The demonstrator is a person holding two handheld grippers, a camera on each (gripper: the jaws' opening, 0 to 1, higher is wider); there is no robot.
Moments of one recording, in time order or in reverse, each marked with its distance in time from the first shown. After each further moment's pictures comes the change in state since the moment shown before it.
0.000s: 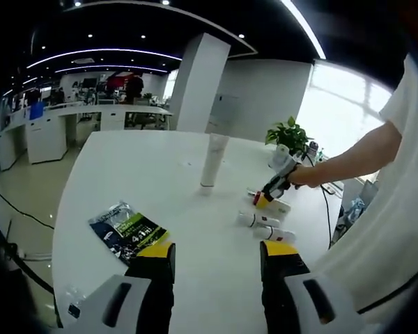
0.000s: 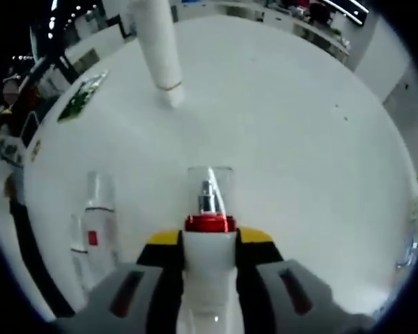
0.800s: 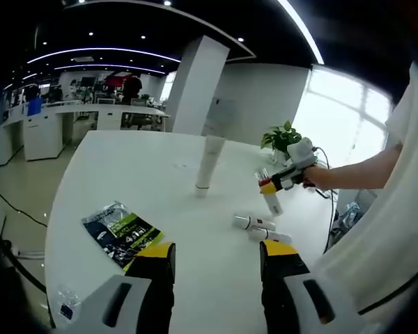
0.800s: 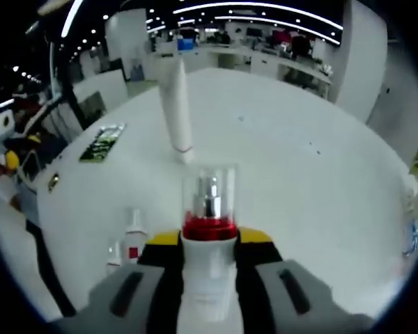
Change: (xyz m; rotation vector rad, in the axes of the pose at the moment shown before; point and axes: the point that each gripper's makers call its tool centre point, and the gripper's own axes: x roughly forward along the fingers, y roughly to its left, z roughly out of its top) left arm 0.004 -0.004 -0.001 -0.014 -0.014 -0.042; right arm -0.072 0.012 0.036 0.081 -0.339 -0.020
